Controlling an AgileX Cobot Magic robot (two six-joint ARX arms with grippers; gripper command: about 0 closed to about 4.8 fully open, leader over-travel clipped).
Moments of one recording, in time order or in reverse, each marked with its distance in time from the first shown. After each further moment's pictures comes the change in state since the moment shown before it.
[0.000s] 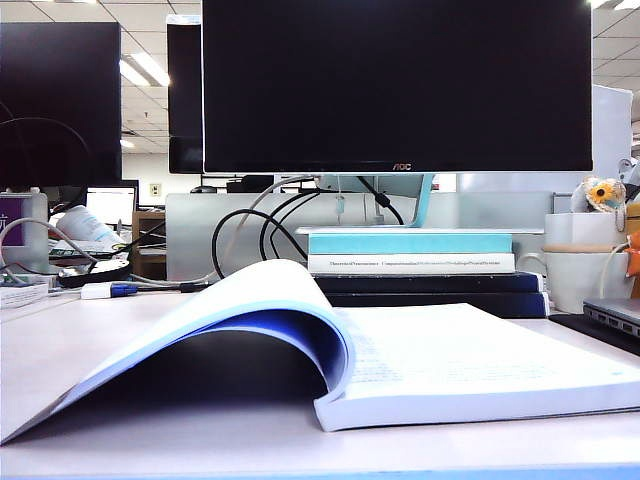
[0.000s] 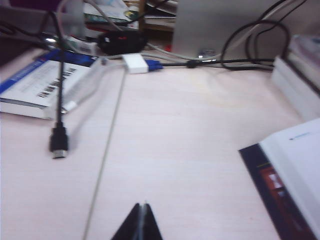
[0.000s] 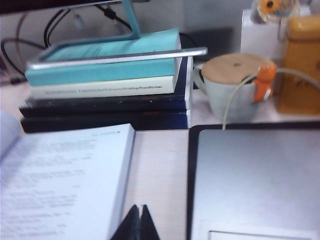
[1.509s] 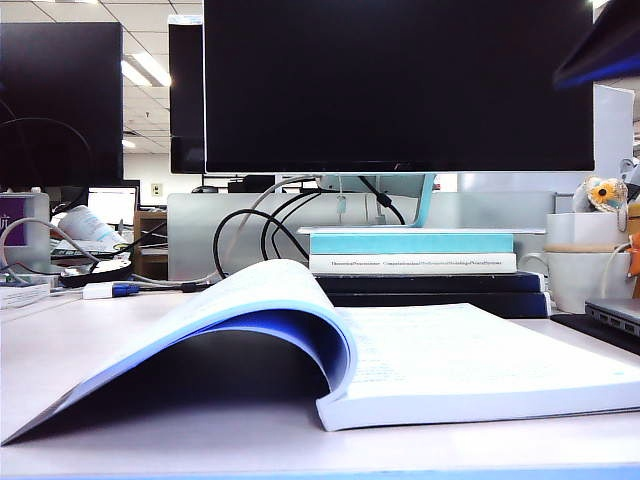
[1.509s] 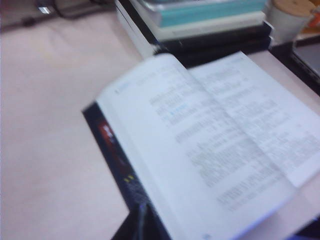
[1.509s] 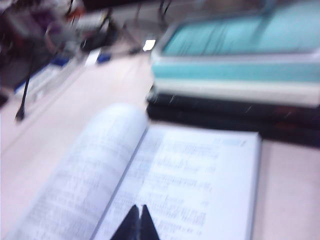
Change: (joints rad) left arm -0.658 0.215 0.504 -0.554 -0.166 -0.068; right arm 0.007 0.689 0.522 -0.038 -0.419 0.065
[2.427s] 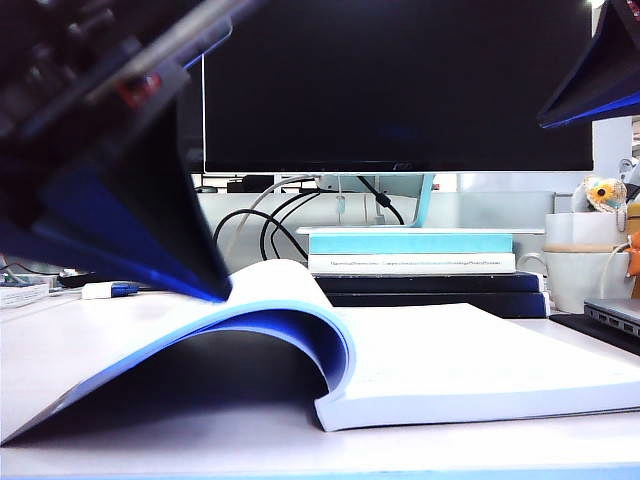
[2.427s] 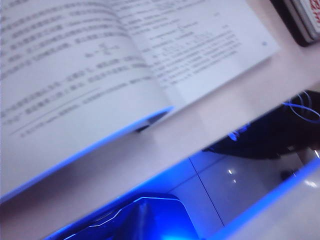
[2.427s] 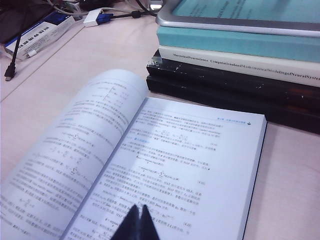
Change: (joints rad) left arm -0.628 0.629 -0.004 0.287 -0.225 -0.600; right arm 0.036 0.067 0.004 -0.045 -0.002 -0.117
